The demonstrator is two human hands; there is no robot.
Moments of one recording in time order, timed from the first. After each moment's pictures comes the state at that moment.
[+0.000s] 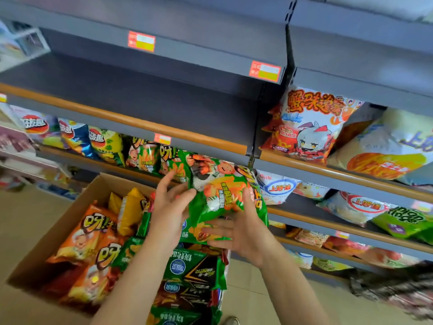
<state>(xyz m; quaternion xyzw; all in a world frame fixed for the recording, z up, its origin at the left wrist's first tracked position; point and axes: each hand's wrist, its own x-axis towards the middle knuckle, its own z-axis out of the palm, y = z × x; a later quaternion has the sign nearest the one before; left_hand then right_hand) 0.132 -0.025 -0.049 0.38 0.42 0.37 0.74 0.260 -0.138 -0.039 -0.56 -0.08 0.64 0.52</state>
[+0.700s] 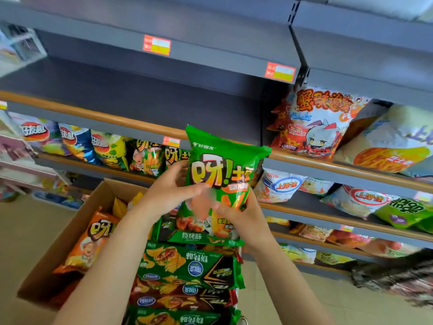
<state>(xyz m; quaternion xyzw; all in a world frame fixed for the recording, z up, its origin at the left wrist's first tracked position) 0.096 0.046 -0.020 0.68 0.33 0.15 0.64 0.224 -0.108 -0.037 -0.64 -0.28 0.39 0.59</state>
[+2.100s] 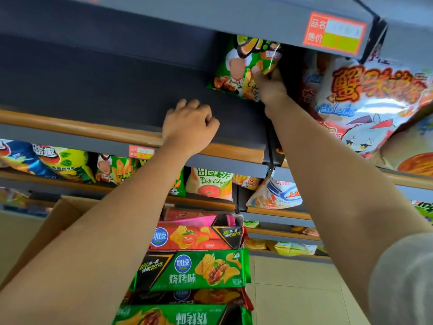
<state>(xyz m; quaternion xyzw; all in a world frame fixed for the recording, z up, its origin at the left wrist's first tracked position) 0.300 0.198 -0.071 0.93 0.32 0.20 0.05 0.498 0.137 -0.027 -0.76 -0.20 0.17 0.59</state>
